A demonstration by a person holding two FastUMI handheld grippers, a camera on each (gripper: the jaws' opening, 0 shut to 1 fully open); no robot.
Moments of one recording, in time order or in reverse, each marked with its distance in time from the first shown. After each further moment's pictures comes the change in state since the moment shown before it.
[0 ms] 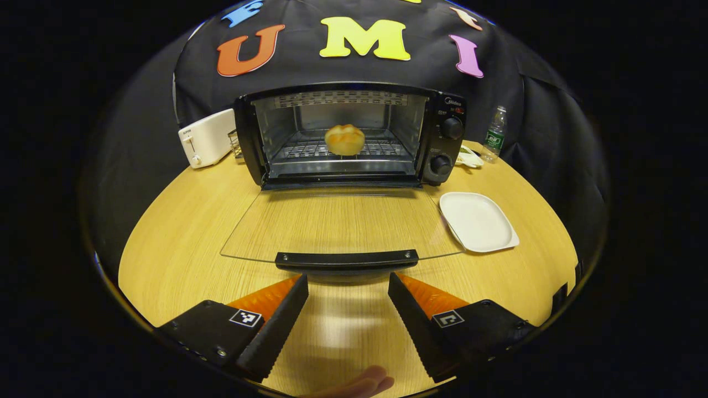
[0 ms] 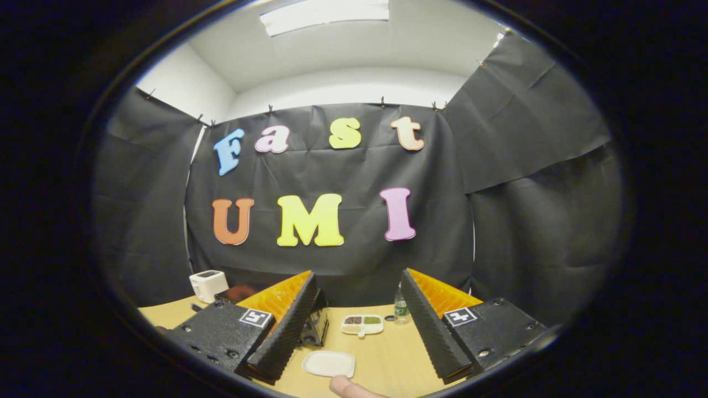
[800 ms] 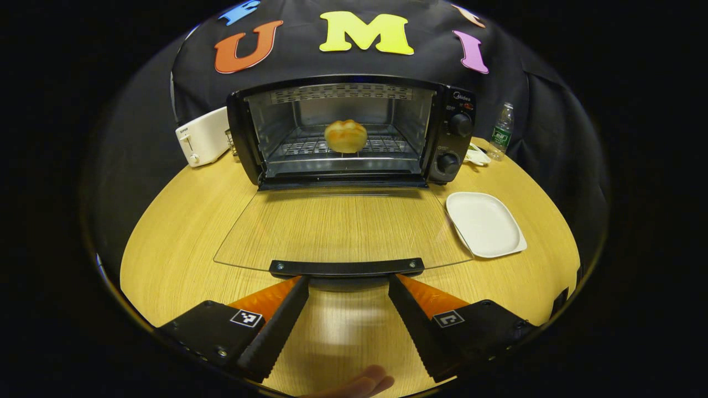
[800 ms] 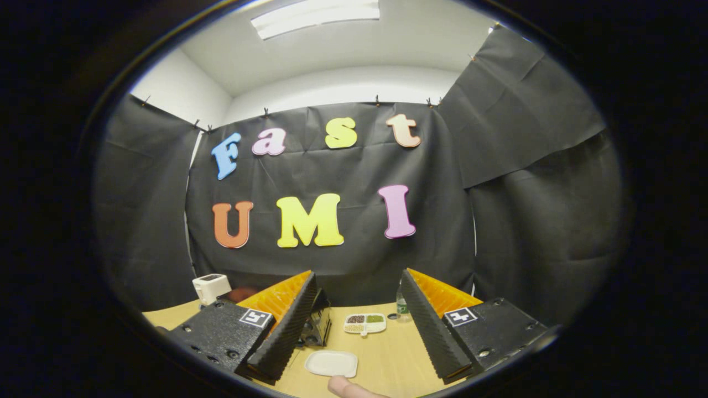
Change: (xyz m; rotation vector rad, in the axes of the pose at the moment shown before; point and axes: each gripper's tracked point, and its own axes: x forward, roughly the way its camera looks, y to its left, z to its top) left arm 0.006 -0.002 0.010 0.016 0.007 0.022; right arm 0.003 -0.009 -0.012 0.022 0.019 0.004
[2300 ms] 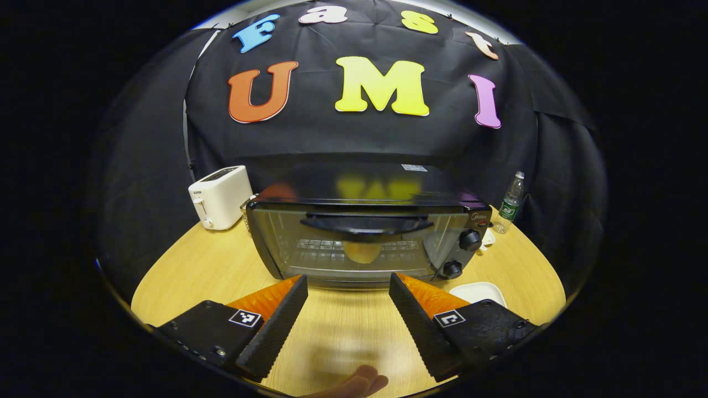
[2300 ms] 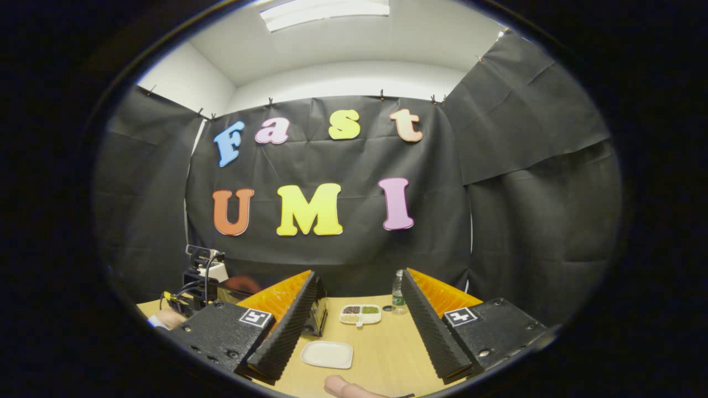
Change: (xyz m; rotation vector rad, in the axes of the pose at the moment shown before) left arm -0.015 0.030 0.145 -0.063 -0.283 0.045; right arm -0.017 0.006 -0.014 -0.040 0.049 -0.011
